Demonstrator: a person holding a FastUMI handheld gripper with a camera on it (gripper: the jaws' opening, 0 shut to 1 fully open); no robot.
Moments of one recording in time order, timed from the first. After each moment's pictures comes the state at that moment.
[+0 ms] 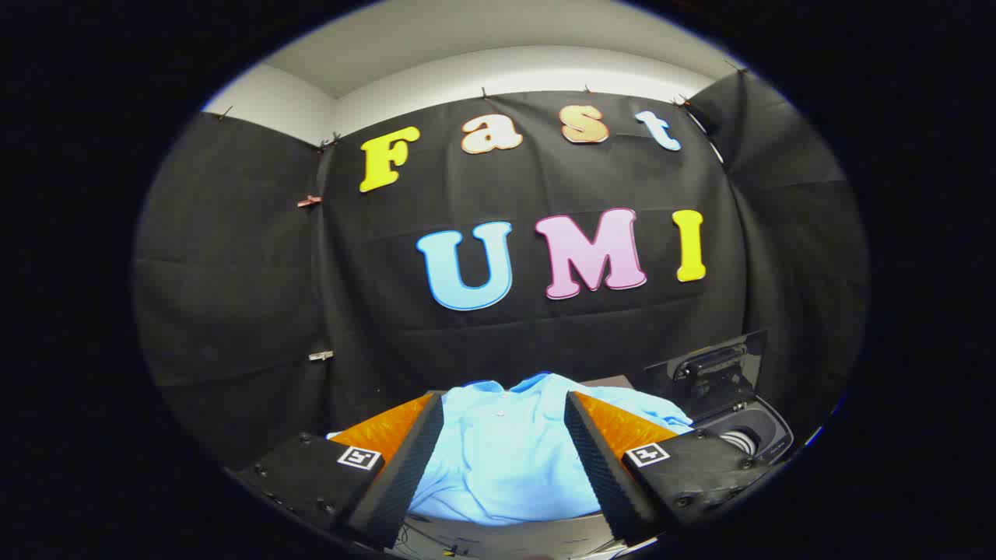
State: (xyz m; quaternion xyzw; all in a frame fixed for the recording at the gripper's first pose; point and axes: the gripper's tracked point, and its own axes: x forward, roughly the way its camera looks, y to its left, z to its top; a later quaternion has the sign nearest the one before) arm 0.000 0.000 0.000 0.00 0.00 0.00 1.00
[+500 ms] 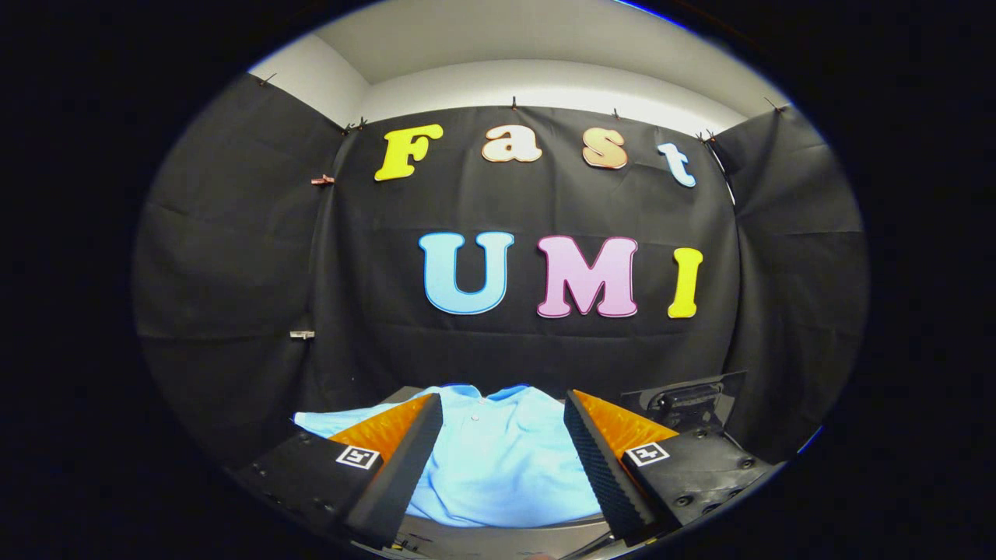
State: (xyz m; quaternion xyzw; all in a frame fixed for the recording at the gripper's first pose) arm -0.009 0.004 0.002 -0.08 -0.03 0.02 1.00
